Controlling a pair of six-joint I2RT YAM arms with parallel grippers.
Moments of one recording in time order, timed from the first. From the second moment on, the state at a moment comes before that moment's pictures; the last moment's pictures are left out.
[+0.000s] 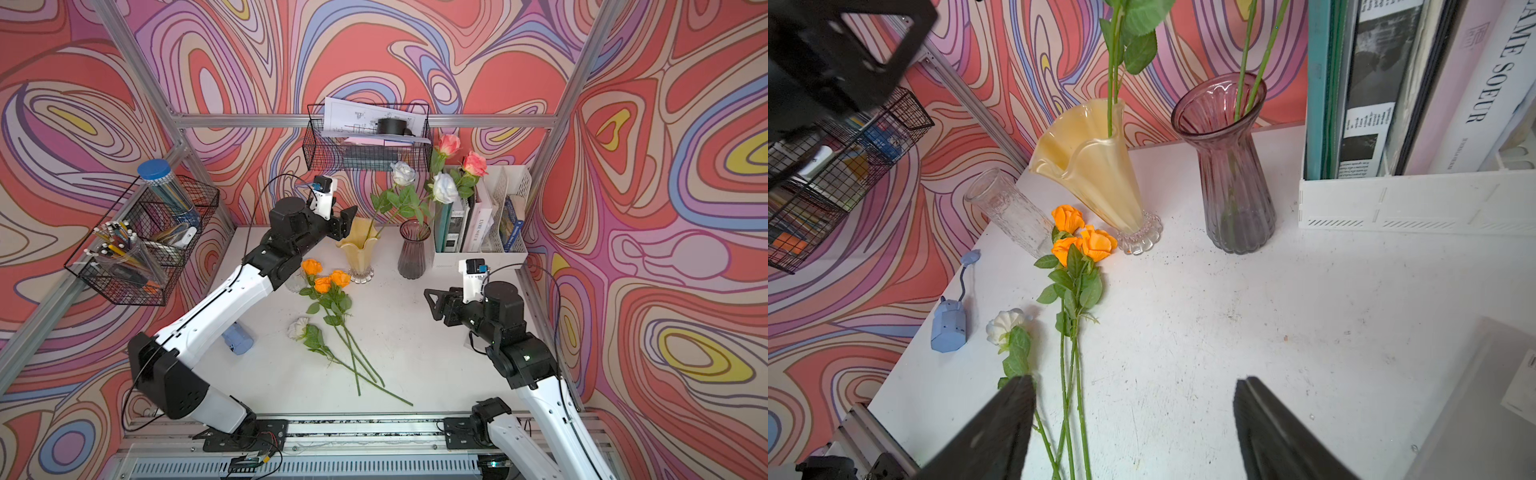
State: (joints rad) left arm -0.53 1.50 1.52 -0.13 -0.06 0.00; right arm 0.28 0.72 0.88 -0.57 -0.24 0.32
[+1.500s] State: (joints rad) left arm -0.29 0.96 0.97 -0.73 -0.21 -0.53; right arm 1.06 1.73 1.15 -0.42 -0.16 0.07
